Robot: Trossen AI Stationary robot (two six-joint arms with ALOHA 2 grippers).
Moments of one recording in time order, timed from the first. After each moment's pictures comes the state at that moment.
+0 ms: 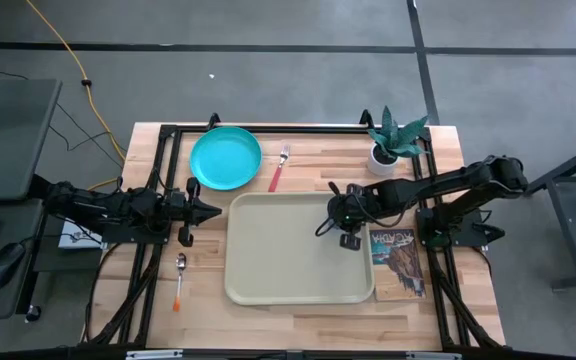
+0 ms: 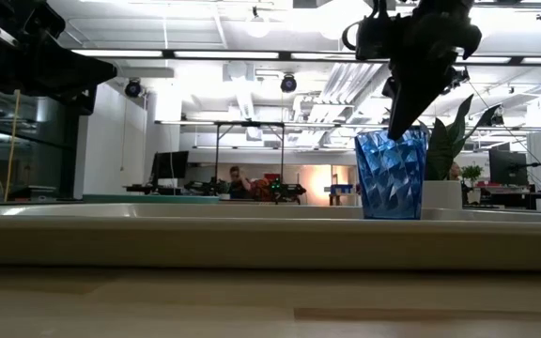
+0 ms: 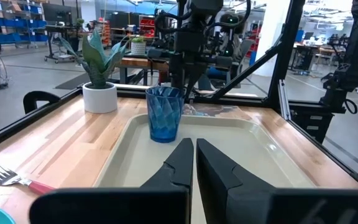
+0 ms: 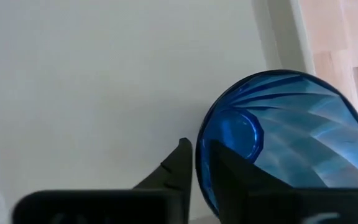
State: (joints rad) left arm -0.05 0.07 0.01 0.03 -0.17 -0.08; right arm 0.11 1.45 1.04 -0.76 0.11 0.25
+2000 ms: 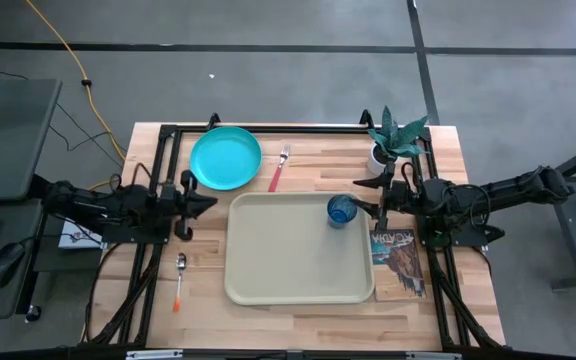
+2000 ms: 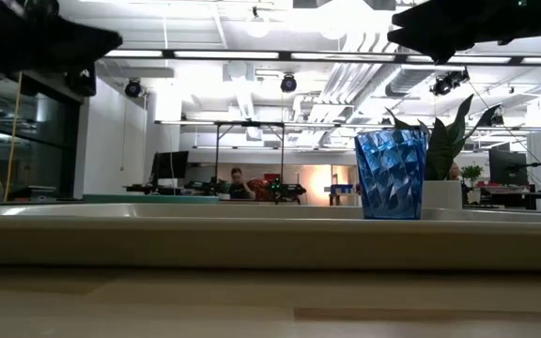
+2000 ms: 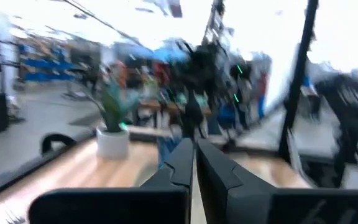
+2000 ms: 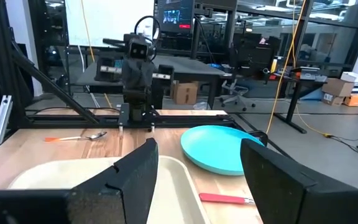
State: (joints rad) left arm -0.05 0.09 0.01 0.27 -0.25 -0.06; right arm 0.14 0.68 0.34 0.38 0.33 -0.11
